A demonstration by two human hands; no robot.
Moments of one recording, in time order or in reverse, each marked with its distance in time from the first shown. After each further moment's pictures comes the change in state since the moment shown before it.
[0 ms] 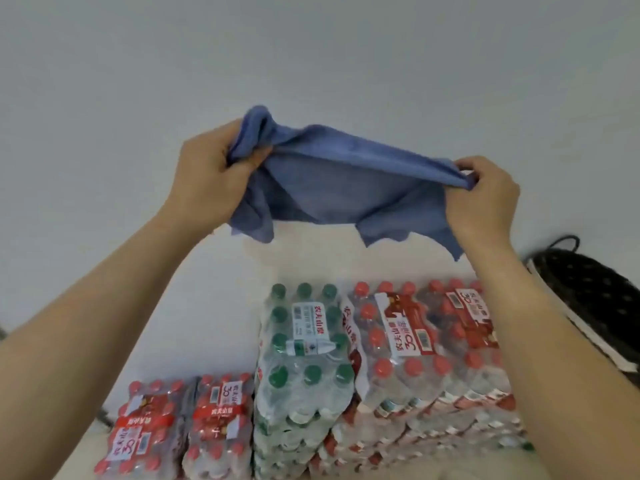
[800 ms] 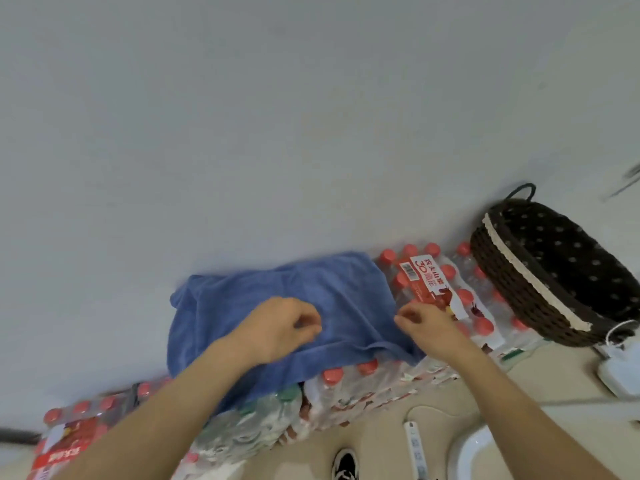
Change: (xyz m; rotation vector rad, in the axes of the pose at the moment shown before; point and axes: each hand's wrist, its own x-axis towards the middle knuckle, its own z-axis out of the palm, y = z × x) left_hand -0.123 -0.083 0.223 0.115 -1.071 -0.033; right_hand -0.131 0.202 0.007 -0.245 -0.962 0.587
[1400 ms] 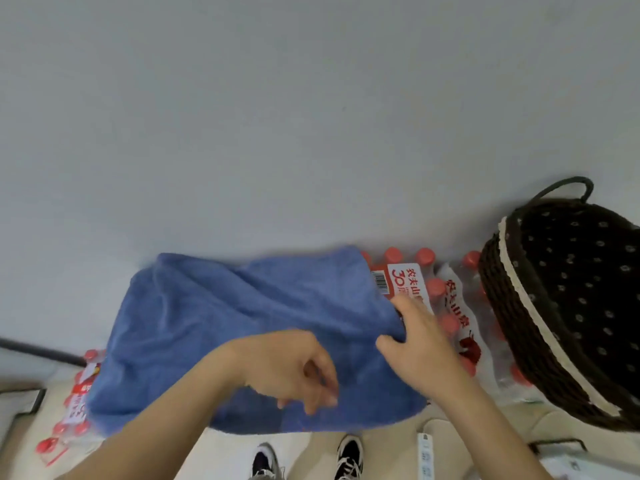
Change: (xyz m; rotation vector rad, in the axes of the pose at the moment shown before) left_hand 0.088 0.127 0.043 -0.356 -0.570 -0.319; right_hand 0.034 0.058 -0.063 0.208 -0.046 -0.368
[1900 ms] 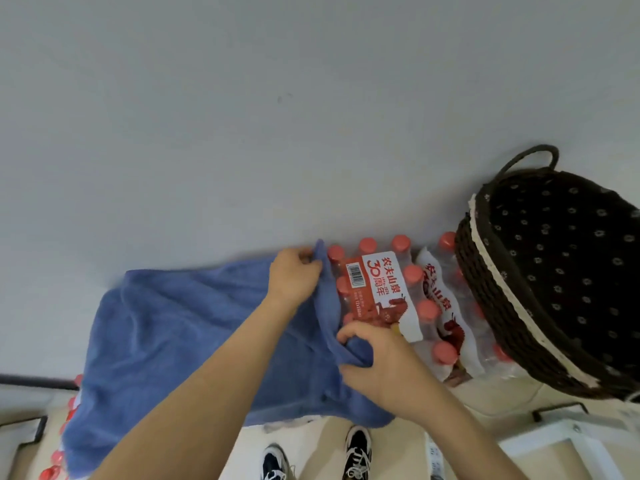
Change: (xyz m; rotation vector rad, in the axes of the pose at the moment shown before) left_hand 0.129 -0.008 -0.042 -0.345 1.047 -0.185; right_hand -0.019 0.011 0.010 0.166 -0.178 -0.016
